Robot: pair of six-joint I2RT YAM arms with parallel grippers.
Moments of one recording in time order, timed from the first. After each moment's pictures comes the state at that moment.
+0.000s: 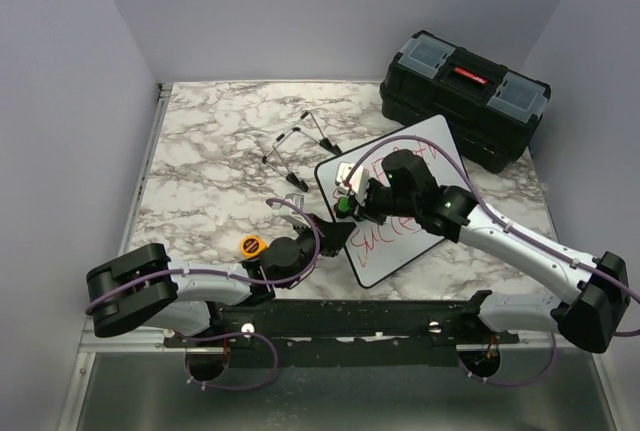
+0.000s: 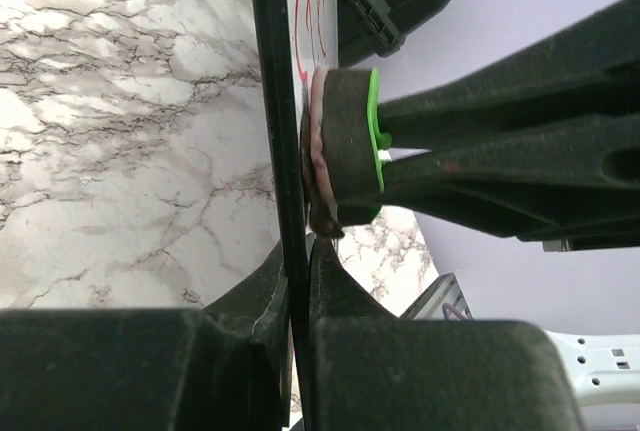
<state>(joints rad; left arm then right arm) -1.18 1.29 0.31 0.95 -0.46 -0.92 0.82 1.21 0.99 -0.39 -0.26 -0.49</state>
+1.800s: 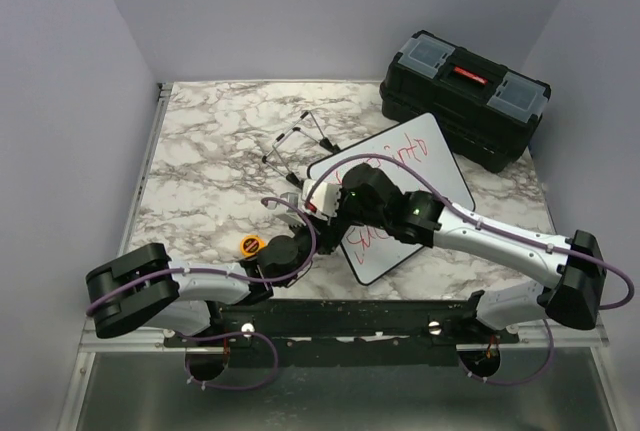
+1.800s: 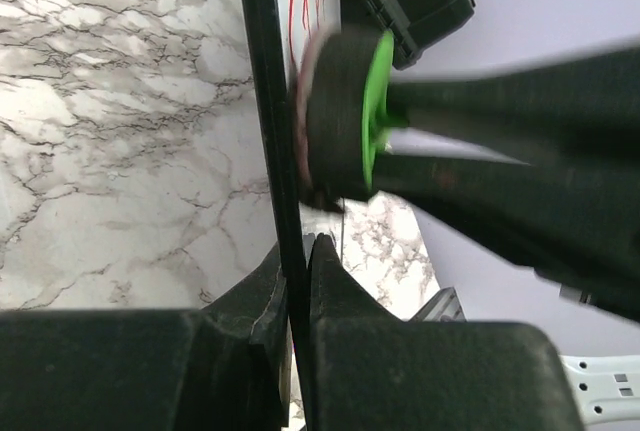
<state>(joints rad) -1.14 1.29 0.29 0.94 -0.46 -0.98 1.04 1.35 1.10 -0.42 0.13 -0.62</state>
